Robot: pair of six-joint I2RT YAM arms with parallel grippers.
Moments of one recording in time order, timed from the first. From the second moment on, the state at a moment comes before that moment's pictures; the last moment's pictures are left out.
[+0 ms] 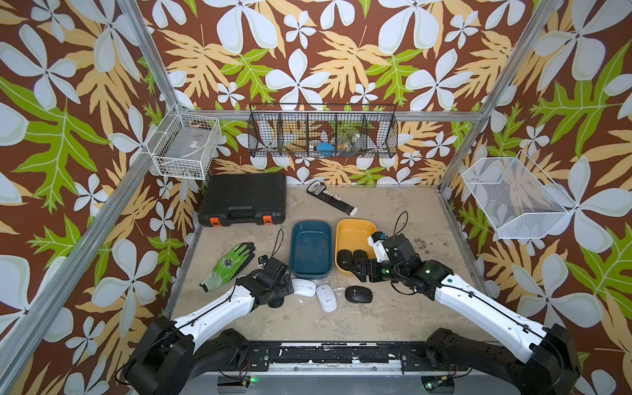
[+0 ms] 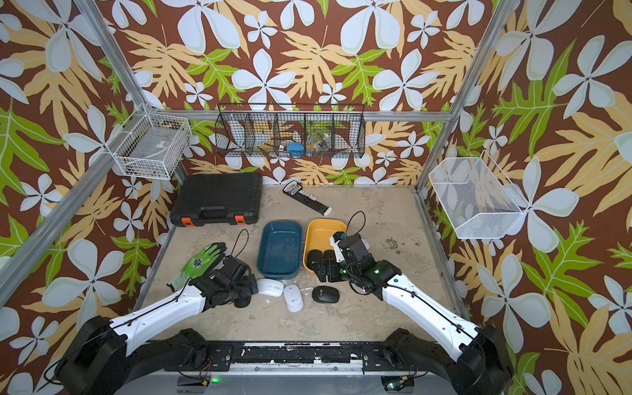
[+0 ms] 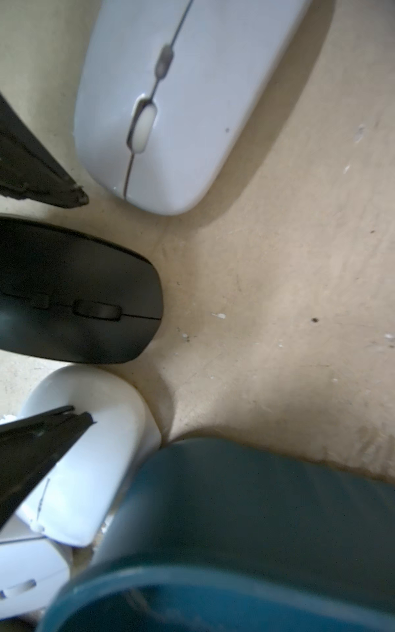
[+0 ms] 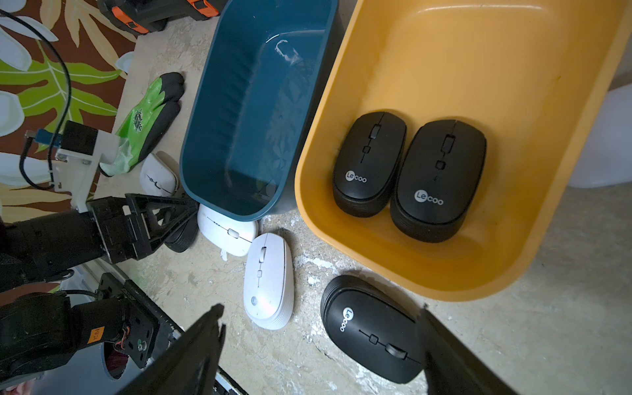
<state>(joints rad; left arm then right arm) -0.57 1.14 0.50 -0.52 -0.18 -0.86 0.62 1.10 0.79 -0.51 -0.19 0.51</state>
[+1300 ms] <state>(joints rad) -0.65 0.96 0.62 -0.64 -0.17 -0.89 0.61 1.13 0.78 -0.50 -0.18 0.50</state>
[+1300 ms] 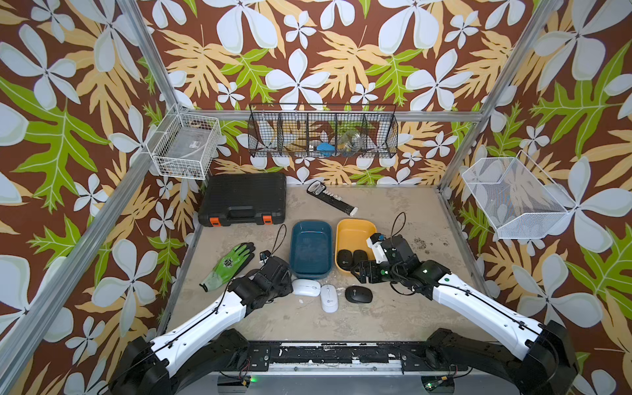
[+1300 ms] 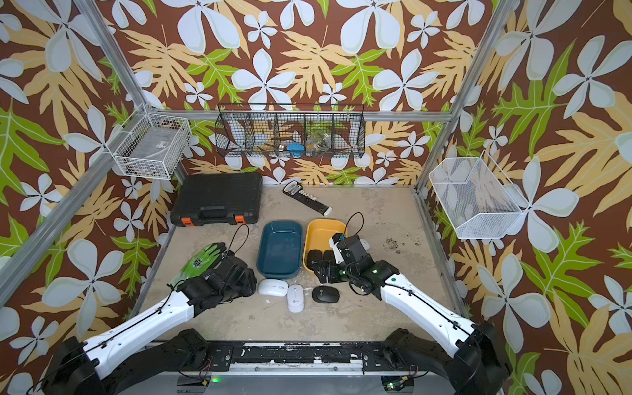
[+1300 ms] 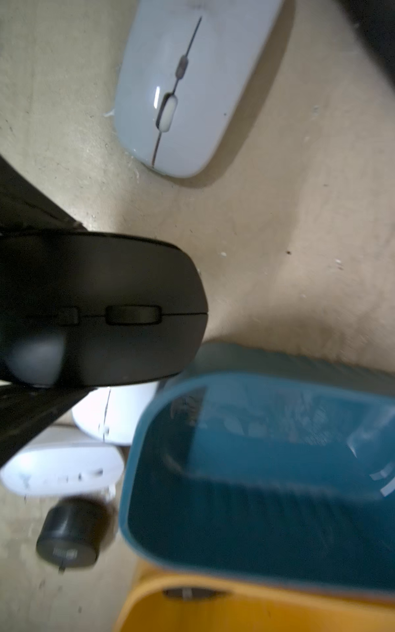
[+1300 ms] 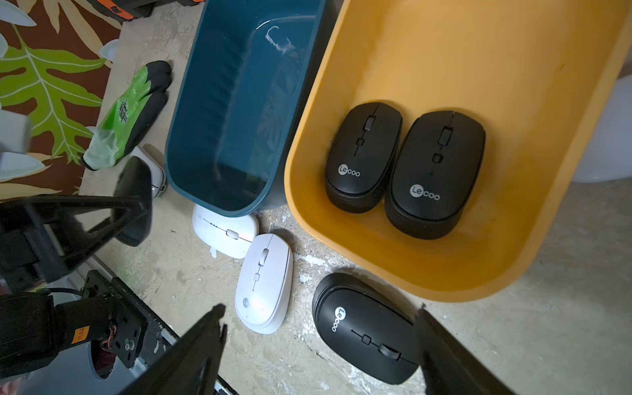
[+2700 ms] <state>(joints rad) -0.83 2.22 1.84 -0.67 -0.14 -0.61 0.18 0.97 0.67 -0.52 -0.28 0.41</state>
